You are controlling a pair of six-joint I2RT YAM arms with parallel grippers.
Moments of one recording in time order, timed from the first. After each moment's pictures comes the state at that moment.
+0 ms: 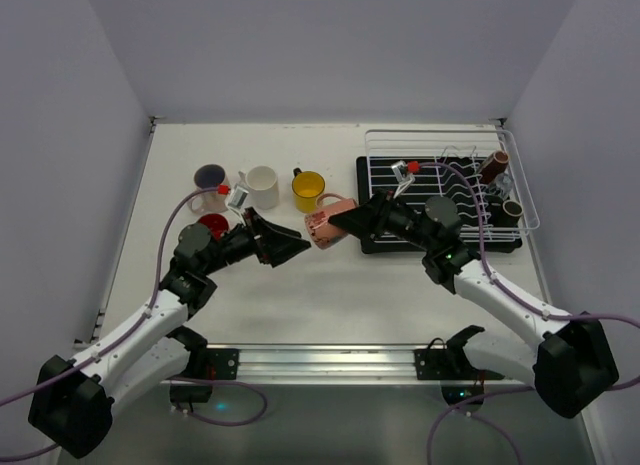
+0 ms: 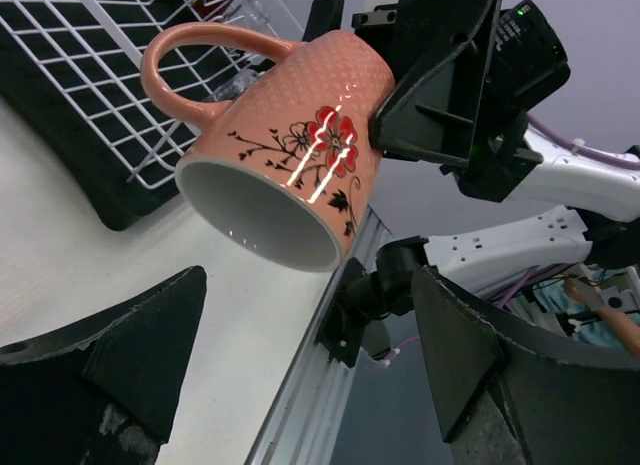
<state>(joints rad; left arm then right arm) -0.48 0.84 0.44 0.46 0.62 -0.85 0.52 1.08 0.64 0.43 -0.51 0.87</state>
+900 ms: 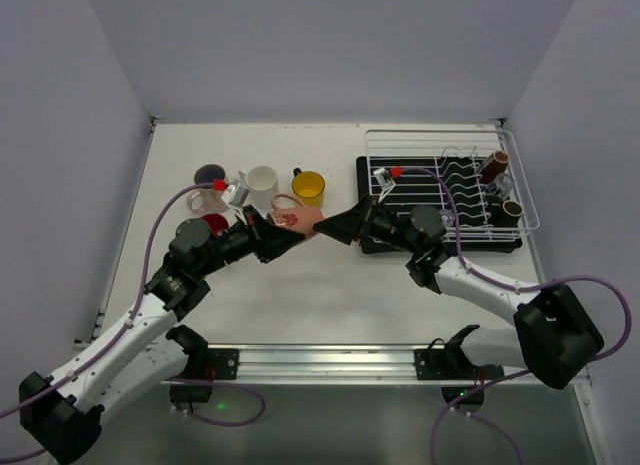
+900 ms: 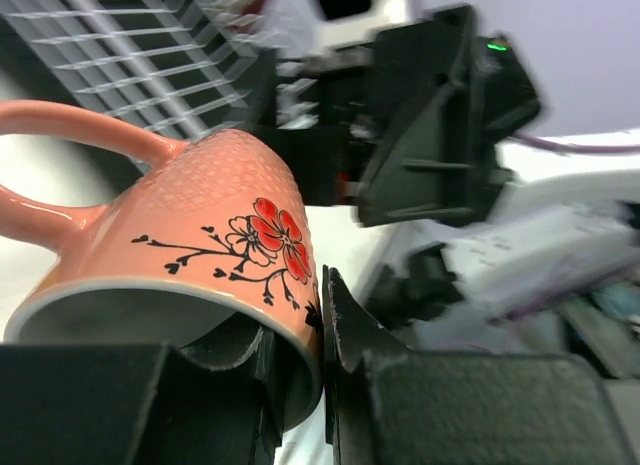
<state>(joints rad) -0.58 0.76 0.54 0.26 0.48 -0.74 0.65 1.28 0.59 0.86 -0.56 1.07</state>
